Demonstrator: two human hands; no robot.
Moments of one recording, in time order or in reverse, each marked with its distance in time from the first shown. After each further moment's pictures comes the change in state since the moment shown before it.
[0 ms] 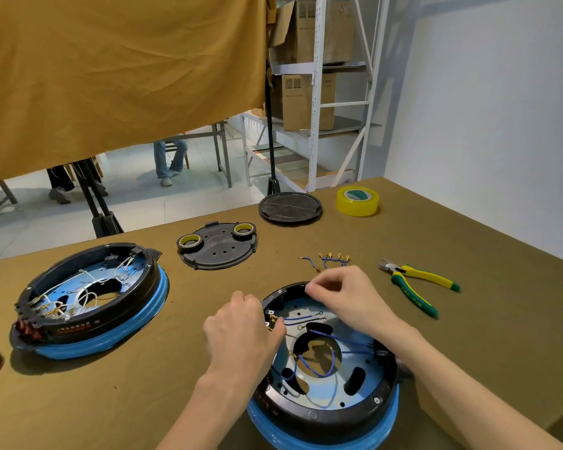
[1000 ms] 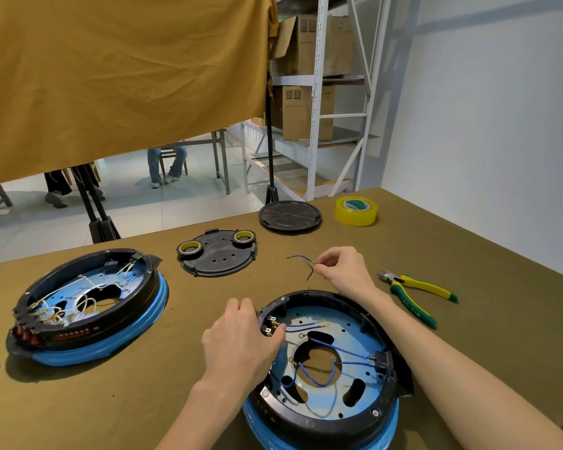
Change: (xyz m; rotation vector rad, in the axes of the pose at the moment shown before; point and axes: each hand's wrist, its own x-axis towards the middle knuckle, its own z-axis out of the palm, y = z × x) left_hand 0.003 -0.011 0.009 -0.211 -0.077 -0.034; right_hand 0.086 0.041 -0.003 -0.157 0.220 0.149
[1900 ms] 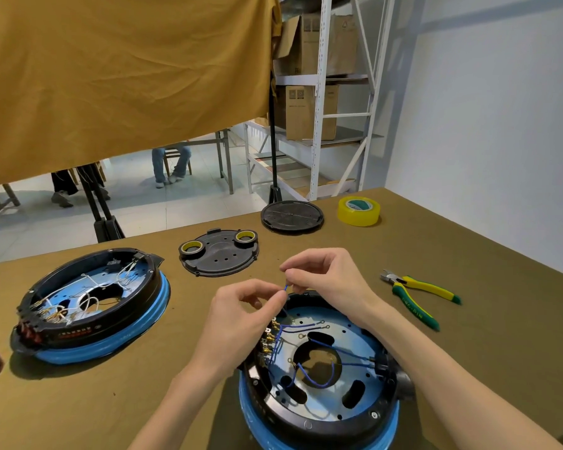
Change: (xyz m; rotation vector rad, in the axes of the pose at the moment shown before) left_hand 0.012 -0.008 -0.031 -0.895 -0.009 0.231; right_hand -0.079 -0.079 -0.028 0.593 -0.355 -0.264
